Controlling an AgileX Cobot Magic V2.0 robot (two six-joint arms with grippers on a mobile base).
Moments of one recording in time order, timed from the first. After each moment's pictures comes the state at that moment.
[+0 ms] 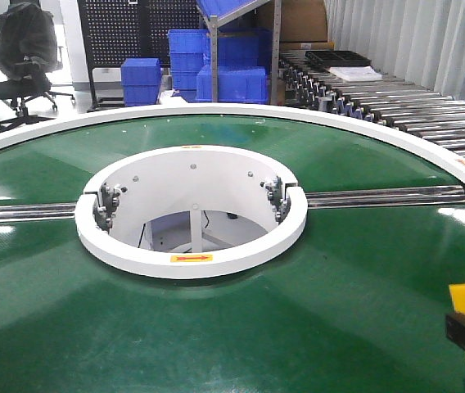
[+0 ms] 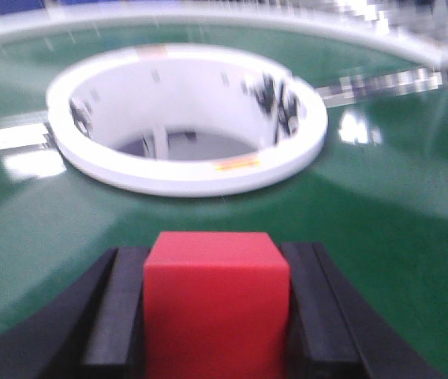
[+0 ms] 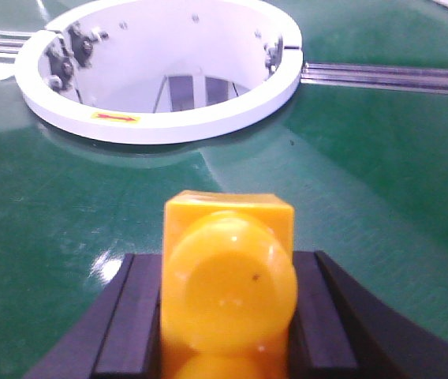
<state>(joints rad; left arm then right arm) -0.08 0.53 -0.60 -0.51 0.40 0.47 0.42 0.70 -0.72 -0.39 0.51 0.40</state>
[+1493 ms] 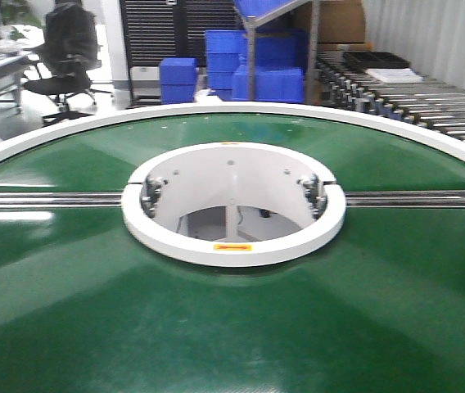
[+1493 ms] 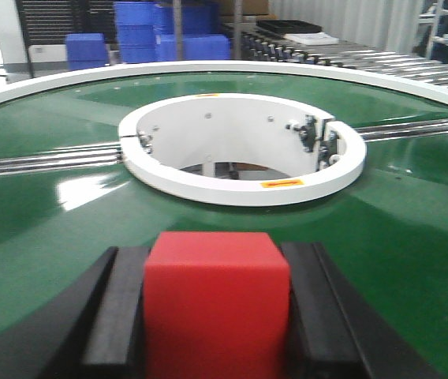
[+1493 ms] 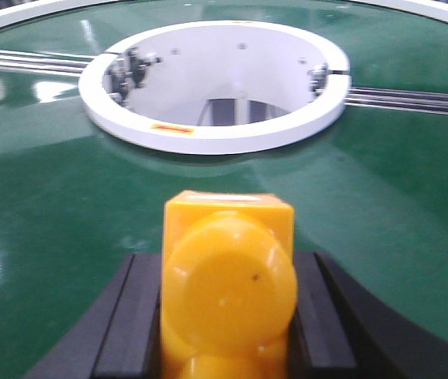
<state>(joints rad) -0.08 0.42 -0.54 -0.51 0.37 0.47 0.42 0.61 -0.67 -0.39 0.50 0.40</state>
